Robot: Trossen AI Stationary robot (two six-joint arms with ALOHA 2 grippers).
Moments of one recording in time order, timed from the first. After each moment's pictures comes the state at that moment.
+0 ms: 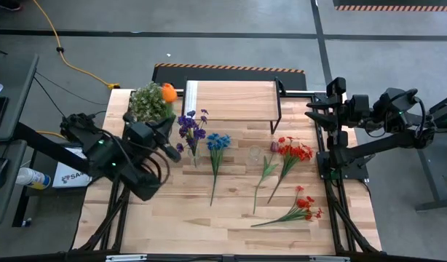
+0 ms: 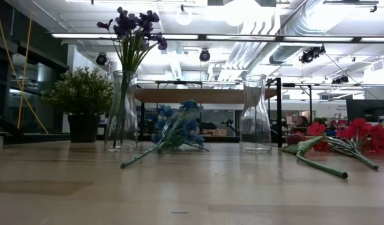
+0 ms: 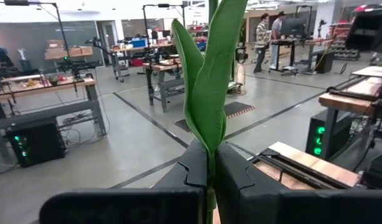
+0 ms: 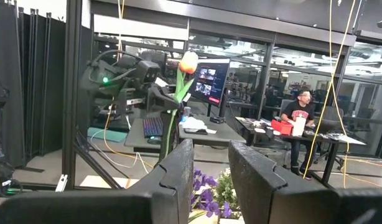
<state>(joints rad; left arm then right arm) -0.63 1.48 1.90 -1.57 -1.57 -1.15 0.11 0.73 1.19 -0.27 0.17 -0.16</state>
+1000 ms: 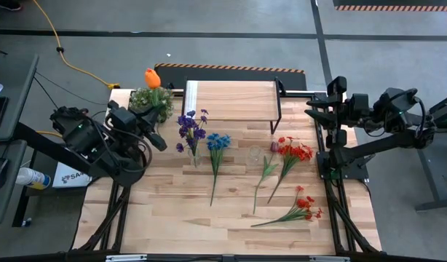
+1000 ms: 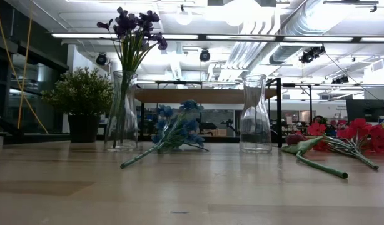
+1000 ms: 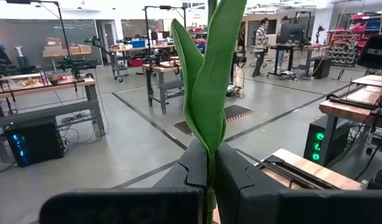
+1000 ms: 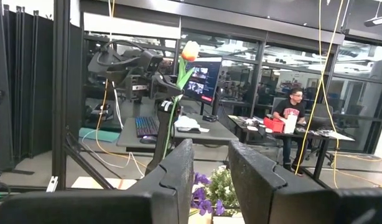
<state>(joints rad) -0.63 1.38 1.90 -1.57 -1.57 -1.06 0.11 0.73 1.19 -0.27 0.21 -0.16</state>
